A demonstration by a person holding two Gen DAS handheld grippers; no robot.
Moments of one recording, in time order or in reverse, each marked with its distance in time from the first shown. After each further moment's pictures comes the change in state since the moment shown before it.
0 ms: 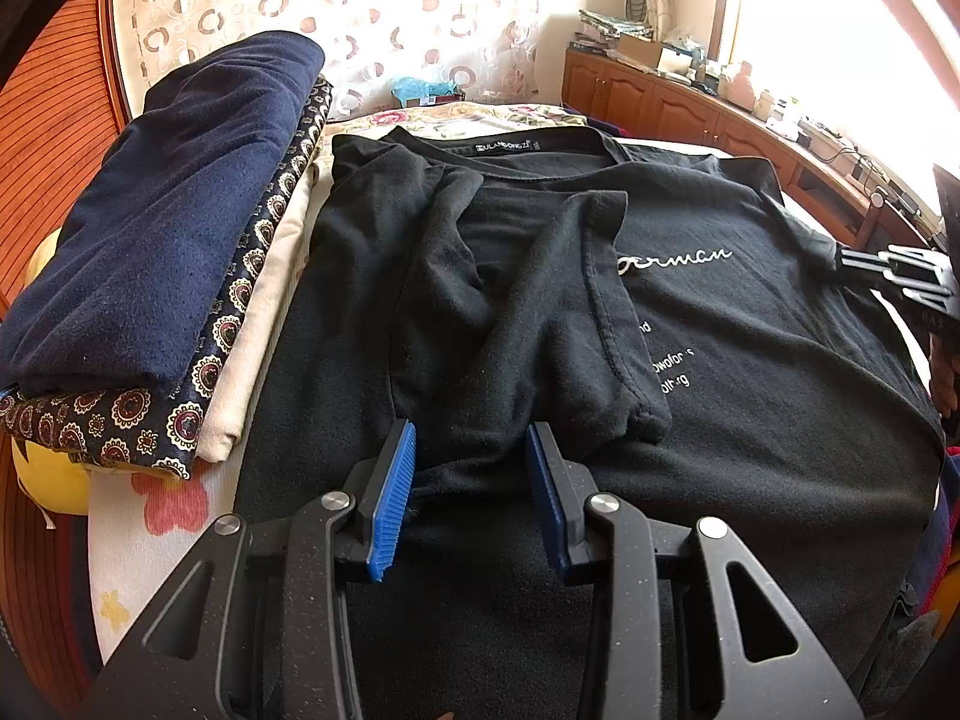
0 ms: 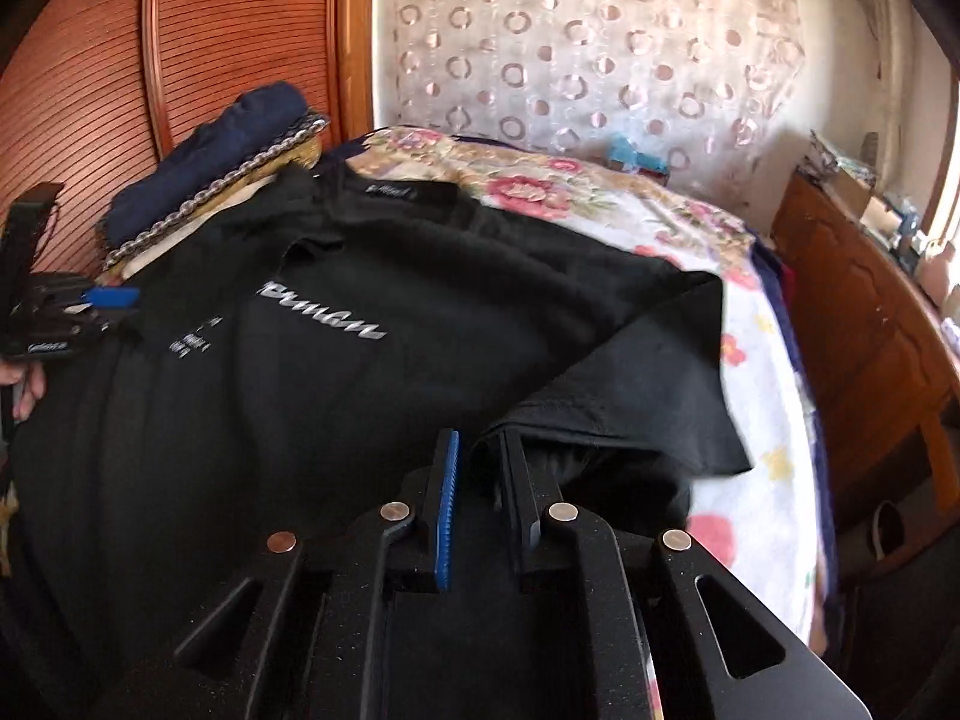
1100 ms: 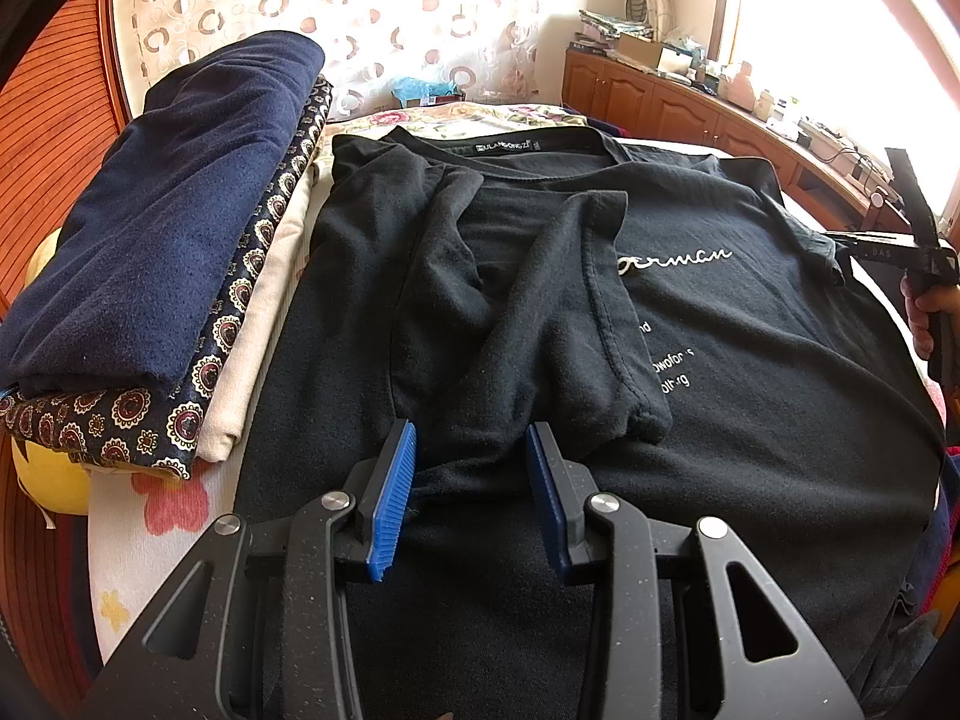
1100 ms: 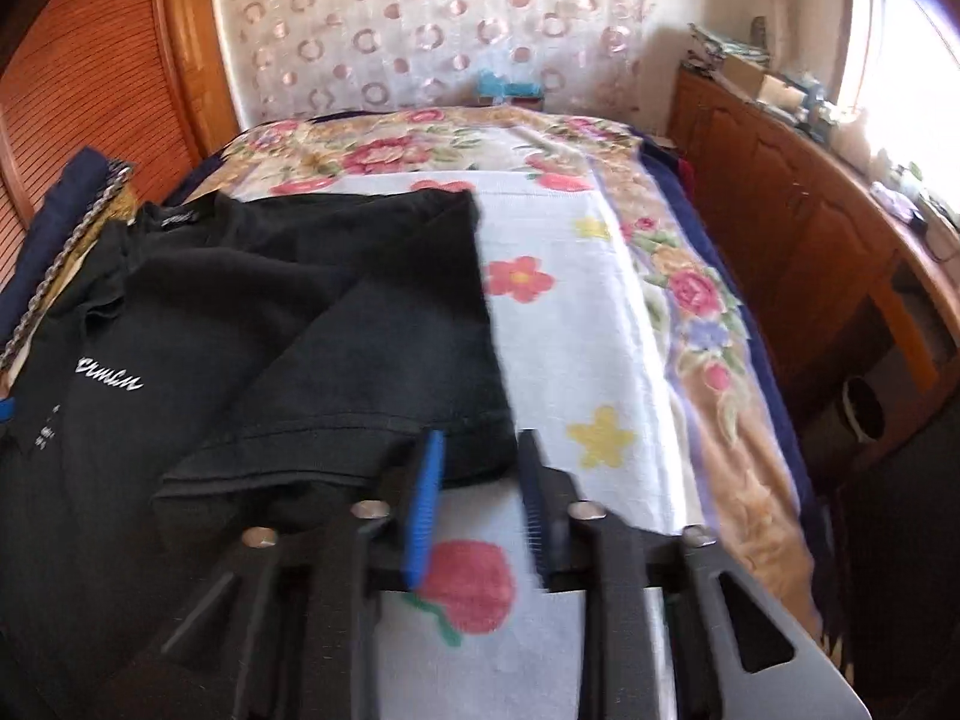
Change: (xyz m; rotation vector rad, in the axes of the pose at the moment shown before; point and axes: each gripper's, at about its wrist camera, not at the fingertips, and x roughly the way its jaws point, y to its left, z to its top) left arm 0.000 0.000 0.000 -0.001 -0.002 -0.001; right arm 0.023 -0.078 0.021 0.232 0.118 -0.152
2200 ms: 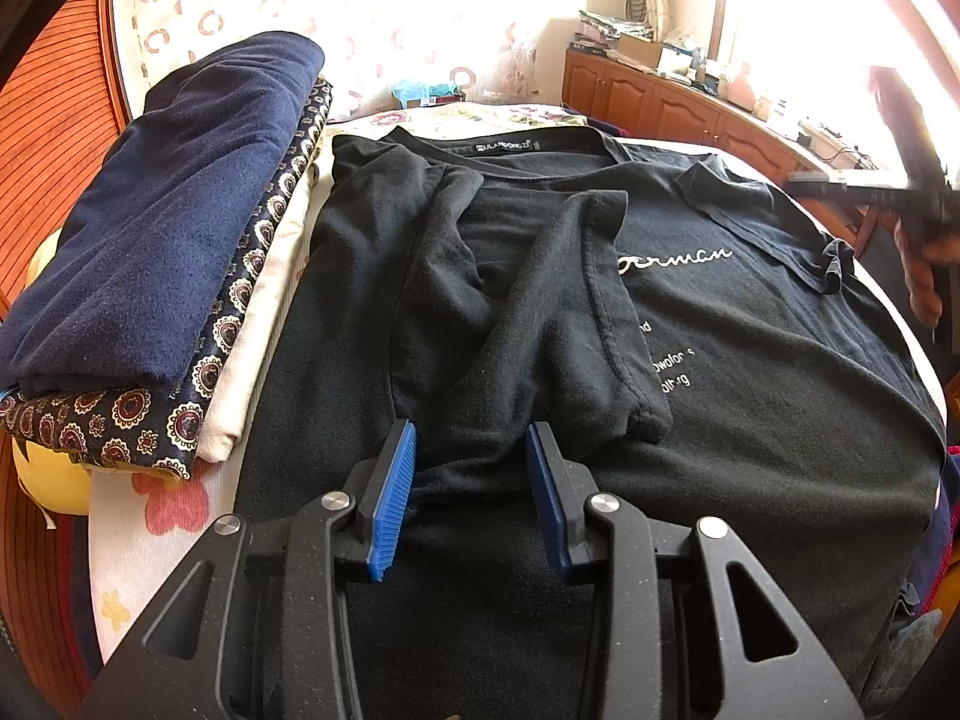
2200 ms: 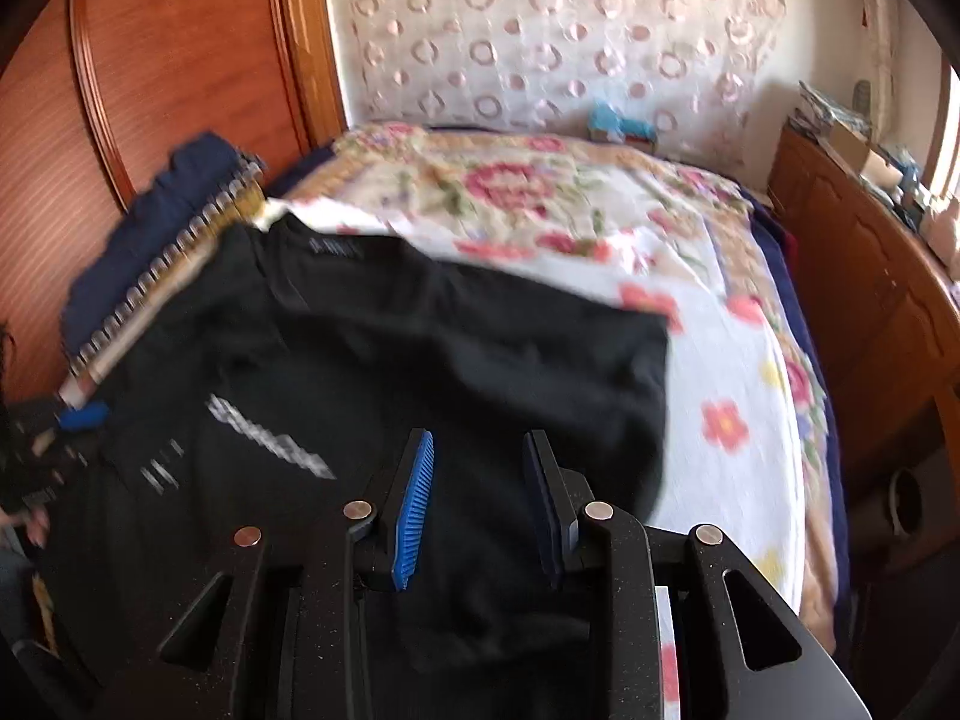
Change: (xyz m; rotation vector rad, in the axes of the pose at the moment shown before) left arm 0.001 0.000 -0.001 -0.001 -0.002 0.000; right arm -0.001 0.075 0.047 -0.154 -0.035 0.147
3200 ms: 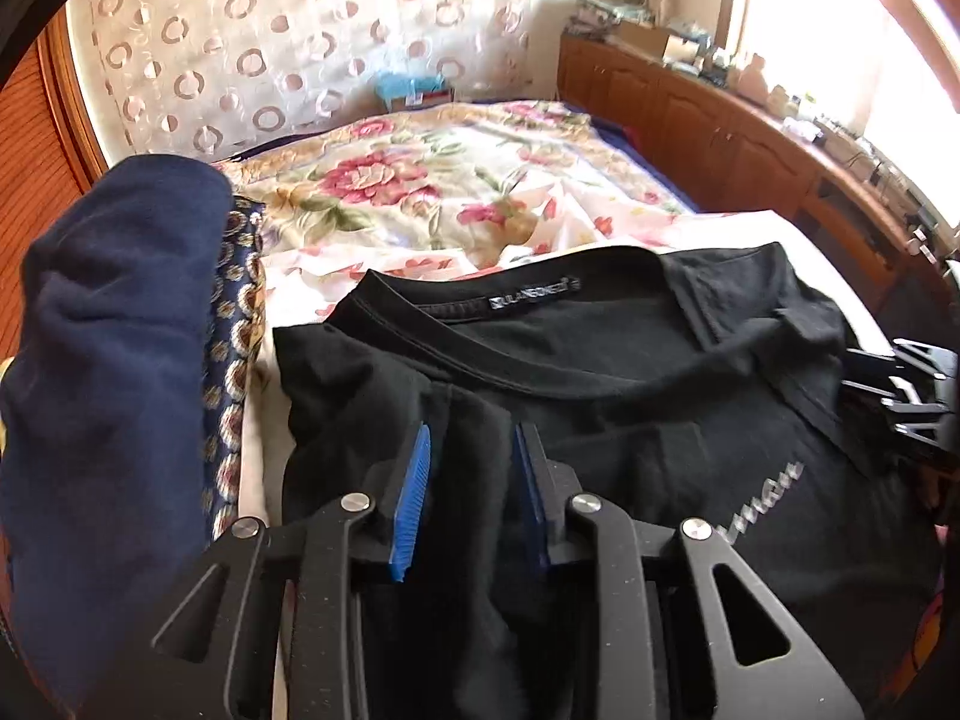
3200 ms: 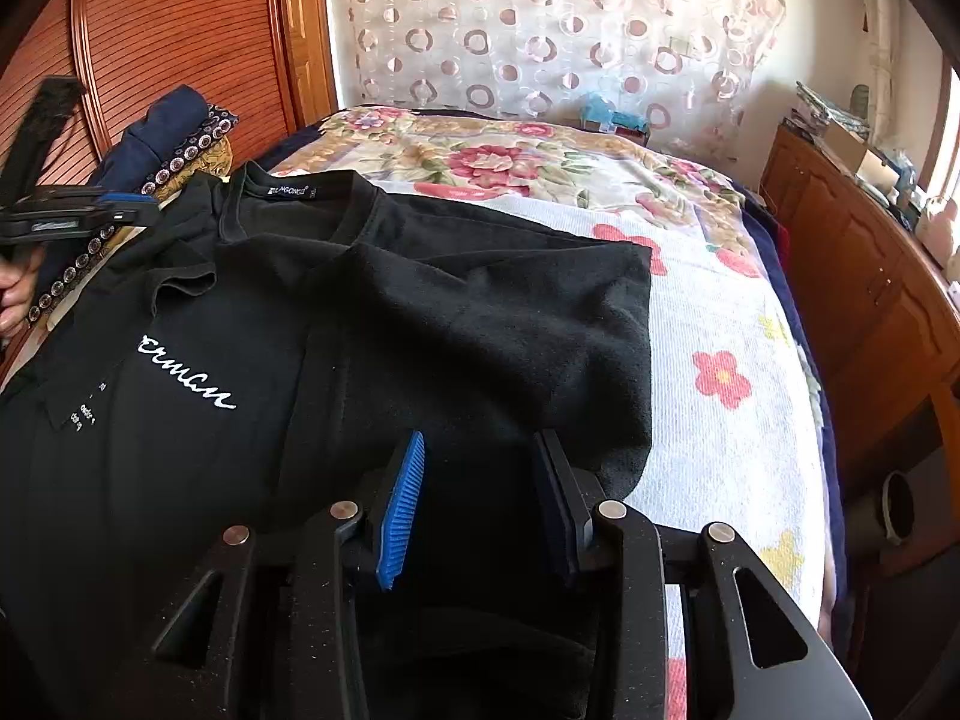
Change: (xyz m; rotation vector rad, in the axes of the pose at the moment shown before) left arm 0.075 0.014 0.155 0.044 0.066 0.001; right arm 0.024 -0.007 -0.015 -0.030 -0.010 -0.024
